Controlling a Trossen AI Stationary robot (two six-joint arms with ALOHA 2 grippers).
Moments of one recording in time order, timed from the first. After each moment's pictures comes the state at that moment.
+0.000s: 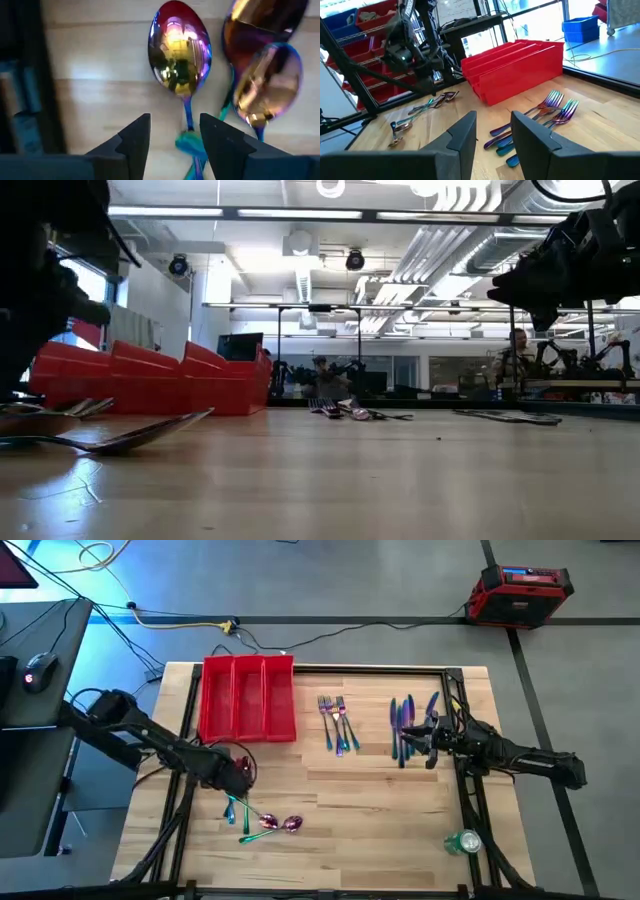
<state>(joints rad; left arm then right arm) -0.43 1.31 0.64 -0.99 -0.04 -2.00 -0.20 0.07 0.02 -0.01 -0.01 0.29</state>
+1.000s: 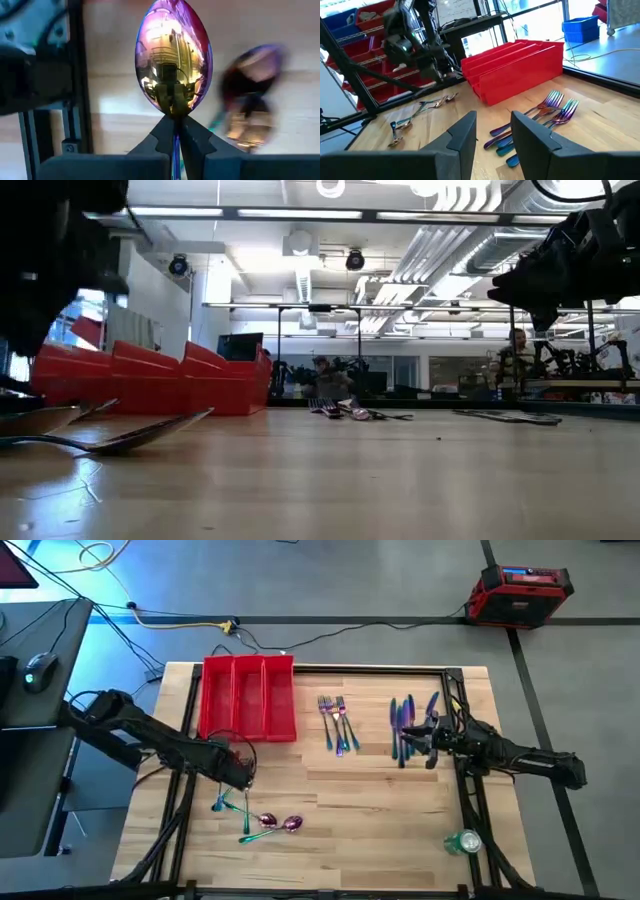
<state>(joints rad) -0.37 1.29 0.84 -1.30 -0.21 -1.92 -0.20 0.07 0.02 -0.01 -0.01 0.29</state>
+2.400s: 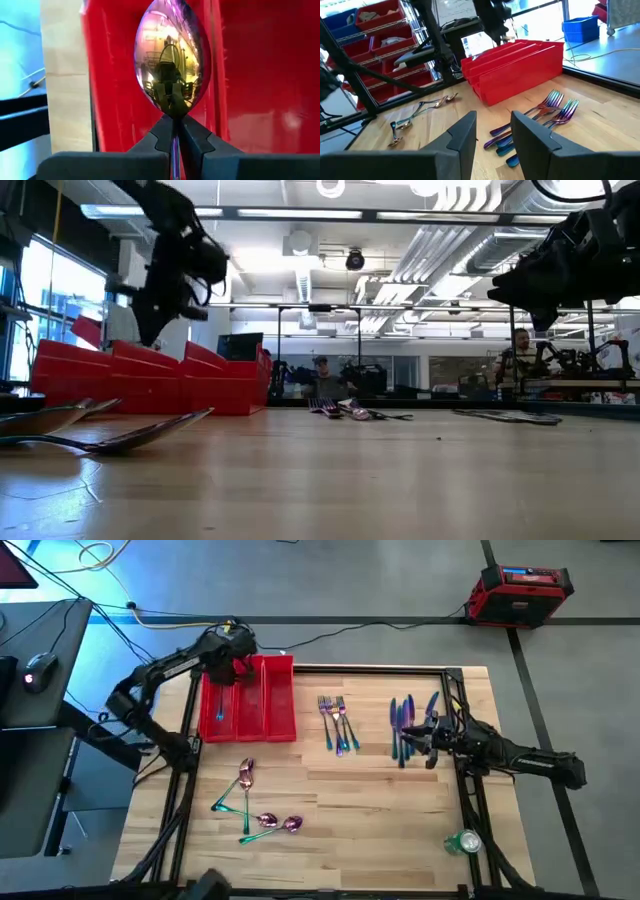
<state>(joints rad) 0.90 1.59 1.21 -1.22 -0.39 -0.65 -0.20 0.07 0.02 -0.01 -0.01 0.29</state>
